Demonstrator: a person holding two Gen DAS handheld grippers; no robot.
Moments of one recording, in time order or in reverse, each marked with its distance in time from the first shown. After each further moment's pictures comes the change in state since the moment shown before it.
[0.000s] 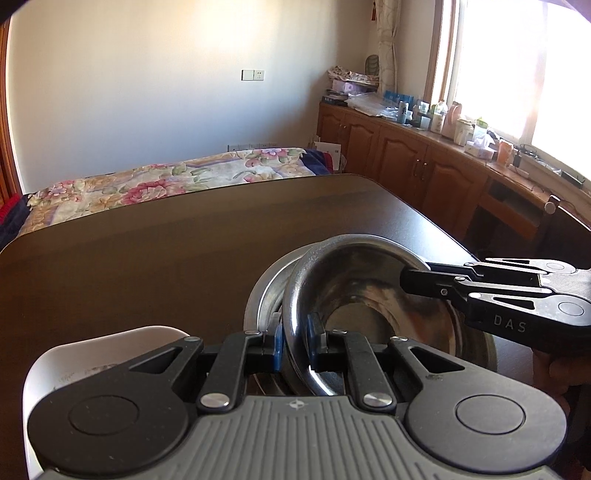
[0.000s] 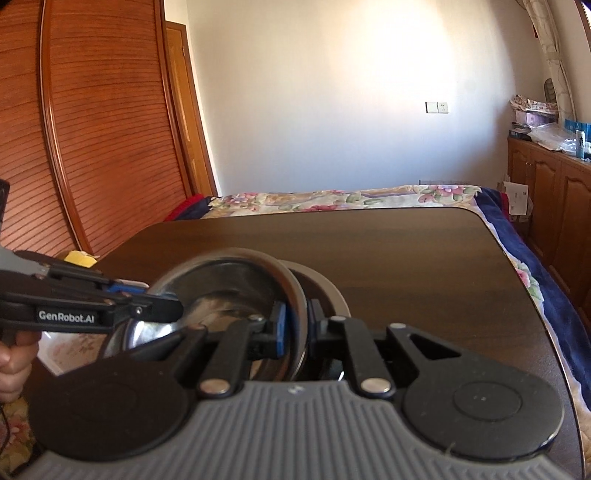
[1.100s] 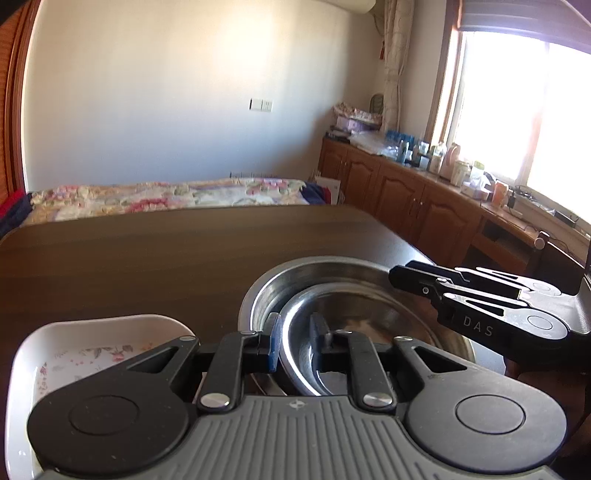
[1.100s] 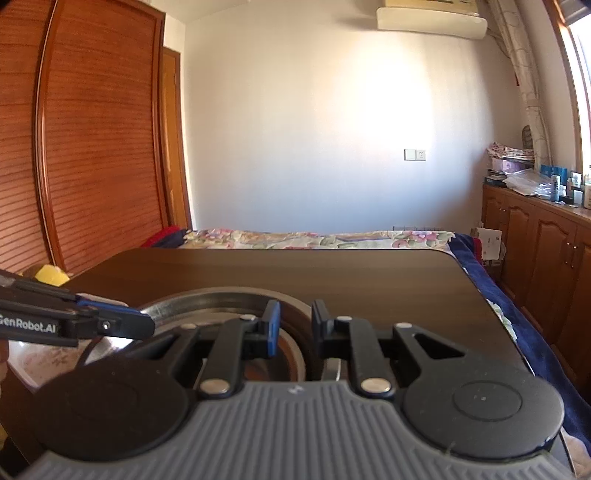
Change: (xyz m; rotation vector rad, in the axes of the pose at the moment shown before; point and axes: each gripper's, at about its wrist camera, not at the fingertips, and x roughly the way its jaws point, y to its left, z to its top) left arm -0.022 0.000 -0.024 -0.072 -0.137 -0.023; right arm -0.011 0.009 -0.005 -0.048 -0.160 -0.105
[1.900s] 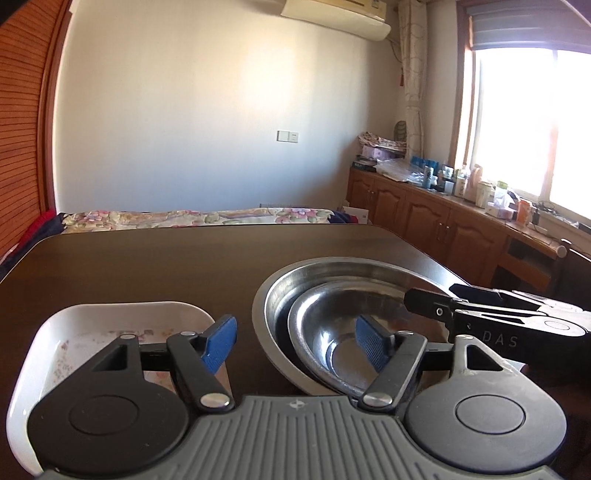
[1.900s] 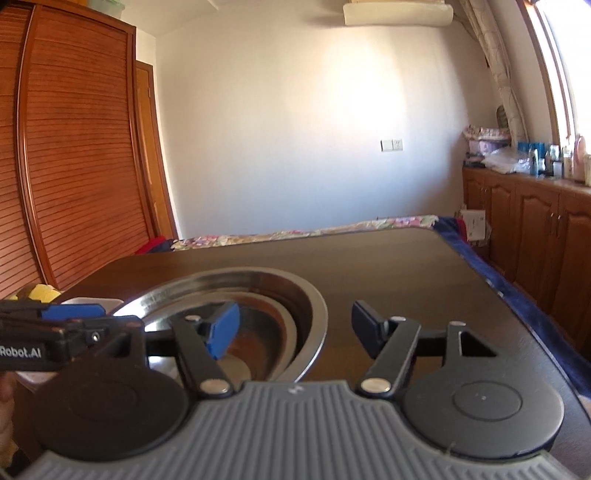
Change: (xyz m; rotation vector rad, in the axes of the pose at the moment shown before) left arm -0.012 -0.011 -0.031 -0.005 -0.111 0.115; right arm -0.003 -0.005 -0.020 0.101 0.004 -0.037
